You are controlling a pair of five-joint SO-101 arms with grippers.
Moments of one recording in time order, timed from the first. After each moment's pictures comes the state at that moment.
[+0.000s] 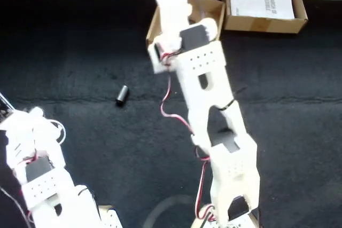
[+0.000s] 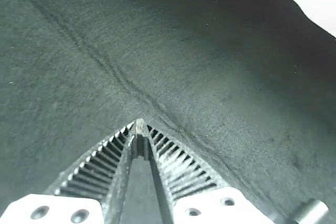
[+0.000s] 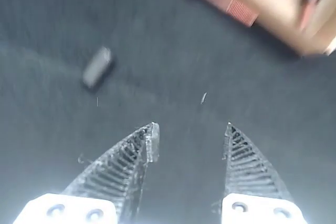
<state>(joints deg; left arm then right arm) -37.7 -65.1 77.9 24.6 17.1 -33.1 26.4 -50.5 100.4 -5.8</state>
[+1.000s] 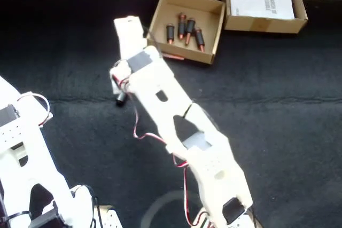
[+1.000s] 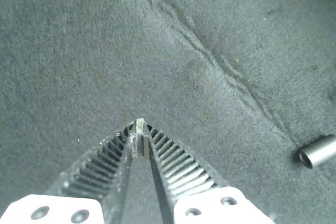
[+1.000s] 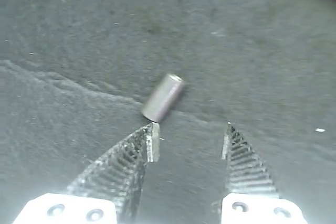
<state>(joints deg) -38.1 -30.7 42.2 59.0 17.0 -45.5 38.3 -40.8 76.4 -24.2</state>
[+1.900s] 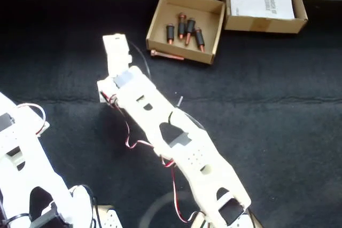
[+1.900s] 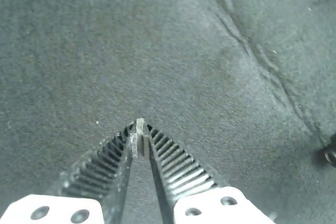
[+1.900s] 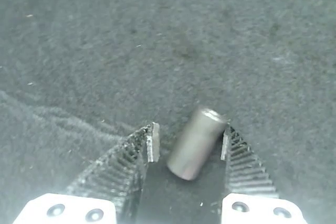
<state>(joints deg) -43.1 -30.7 46.2 59.0 17.0 -48.1 51.5 -40.7 58.8 -28.4</state>
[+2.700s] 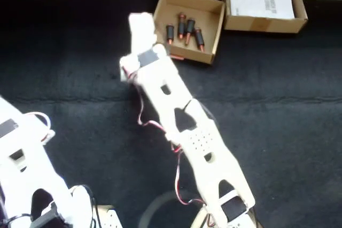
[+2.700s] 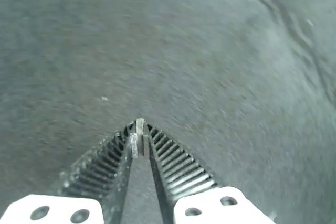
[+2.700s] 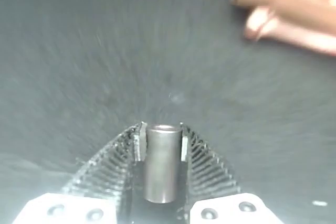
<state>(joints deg) -42.1 -30.7 51.6 59.2 17.1 -37.5 60.0 -70.6 77.6 -25.3</state>
